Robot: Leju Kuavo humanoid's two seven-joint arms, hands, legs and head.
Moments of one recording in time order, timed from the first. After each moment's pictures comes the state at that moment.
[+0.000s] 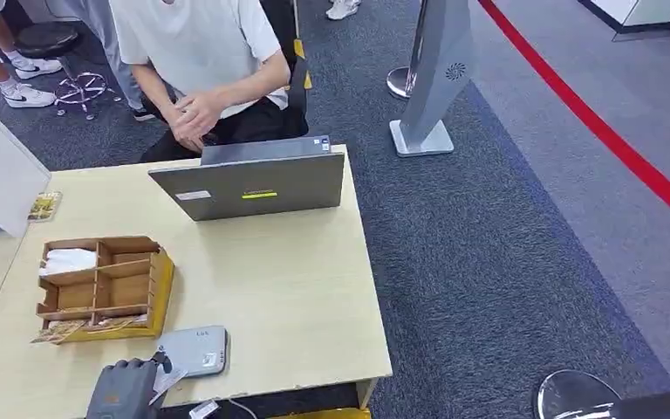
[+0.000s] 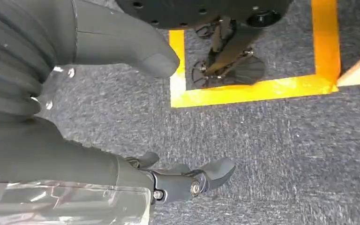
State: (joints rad) left arm 0.20 0.33 -0.56 -1.55 -1.22 0.14 0.28; right arm 0.22 0.30 -0.87 -0.94 0.82 0.32 -0.12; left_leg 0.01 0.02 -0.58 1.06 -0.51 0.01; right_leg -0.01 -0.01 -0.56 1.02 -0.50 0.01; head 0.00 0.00
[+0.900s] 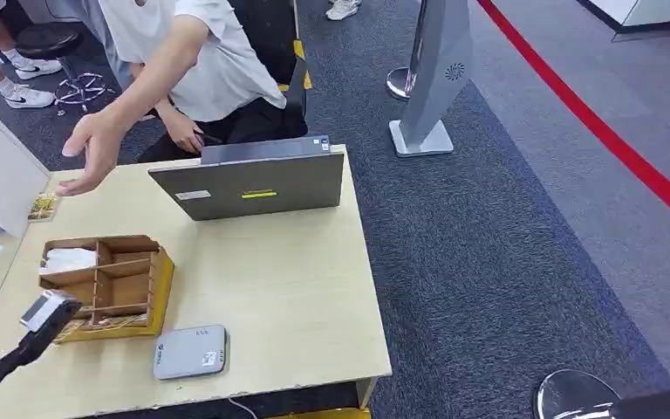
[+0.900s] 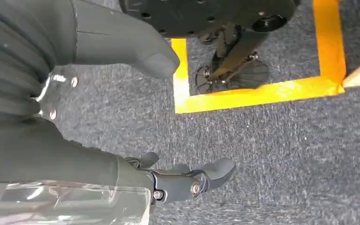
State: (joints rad) left arm 0.04 0.29 -0.03 -1.95 -1.33 0.34 0.09; right arm 0.28 0.30 -0.77 -0.98 0.71 0.27 -0.07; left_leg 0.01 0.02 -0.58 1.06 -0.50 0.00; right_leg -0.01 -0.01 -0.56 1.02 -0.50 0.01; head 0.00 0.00
